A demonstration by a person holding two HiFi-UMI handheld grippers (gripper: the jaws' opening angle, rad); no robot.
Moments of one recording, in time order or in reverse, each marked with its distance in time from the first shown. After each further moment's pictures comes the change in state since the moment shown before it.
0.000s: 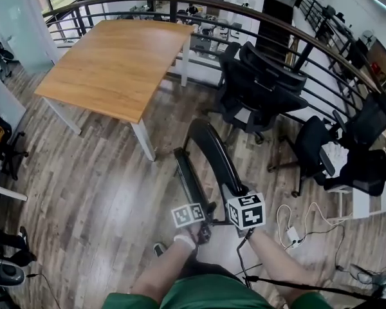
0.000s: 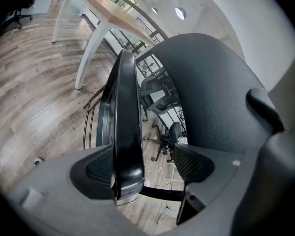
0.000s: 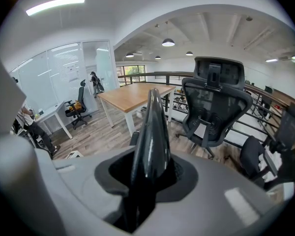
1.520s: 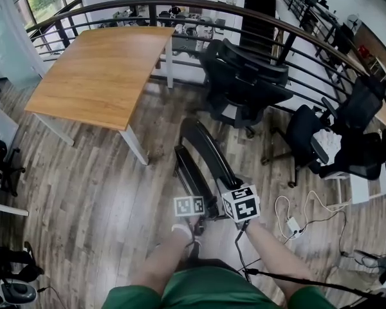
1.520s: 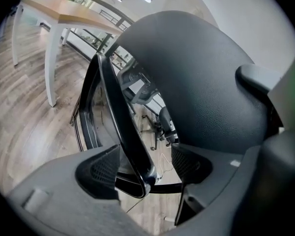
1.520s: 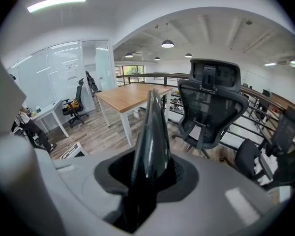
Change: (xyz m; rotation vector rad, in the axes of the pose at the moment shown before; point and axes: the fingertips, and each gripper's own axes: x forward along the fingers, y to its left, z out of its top) left arm 0.030 -0.048 0.009 0.316 0.129 -0.090; right arm -0.004 -0.029 0.005 -0.019 -0.009 -0.031
